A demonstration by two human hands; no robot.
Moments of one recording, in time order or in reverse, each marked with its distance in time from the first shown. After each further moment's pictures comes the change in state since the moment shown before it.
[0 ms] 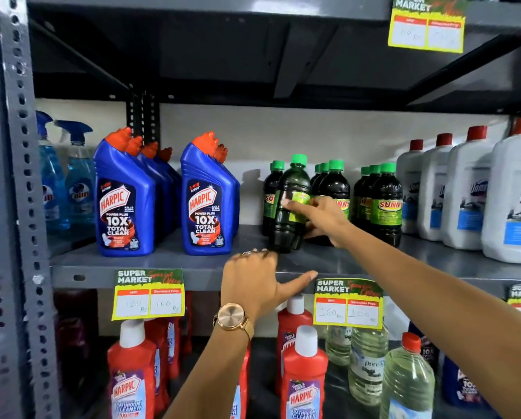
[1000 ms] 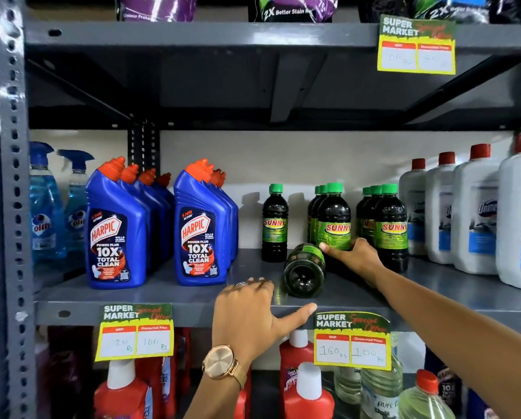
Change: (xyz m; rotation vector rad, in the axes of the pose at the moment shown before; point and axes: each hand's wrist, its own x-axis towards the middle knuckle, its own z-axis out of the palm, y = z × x) left_hand 0.001 0.000 0.005 -0.029 0.019 -0.029; right_hand 0.028 0.074 -0.052 -0.217 0.170 0.130
